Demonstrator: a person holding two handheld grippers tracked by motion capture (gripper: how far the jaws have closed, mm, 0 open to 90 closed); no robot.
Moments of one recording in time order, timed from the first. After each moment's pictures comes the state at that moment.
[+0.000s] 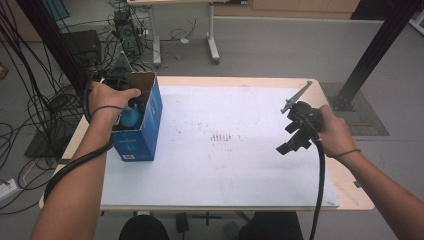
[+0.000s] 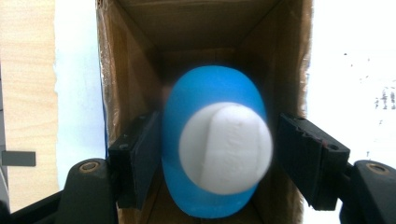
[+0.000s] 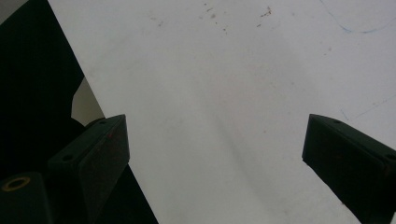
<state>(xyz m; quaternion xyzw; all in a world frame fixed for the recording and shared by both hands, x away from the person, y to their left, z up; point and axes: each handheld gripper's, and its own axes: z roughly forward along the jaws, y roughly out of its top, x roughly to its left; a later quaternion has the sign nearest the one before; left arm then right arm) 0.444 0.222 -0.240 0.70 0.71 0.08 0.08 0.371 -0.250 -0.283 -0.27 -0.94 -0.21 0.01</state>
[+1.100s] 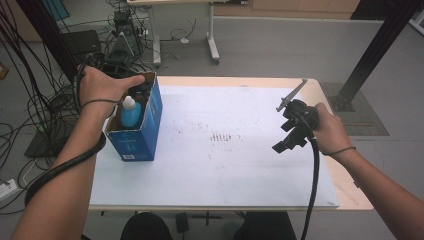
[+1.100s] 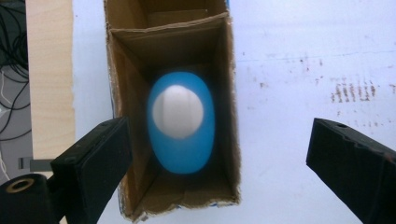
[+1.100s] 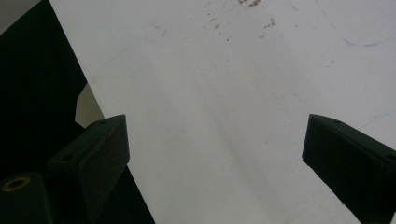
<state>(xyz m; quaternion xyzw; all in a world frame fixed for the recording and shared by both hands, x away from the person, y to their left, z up) 0.417 0.198 -0.182 0.73 0.67 0.11 0.11 0.374 -0.239 -0.280 -0.26 -0.94 -0.21 0.01</state>
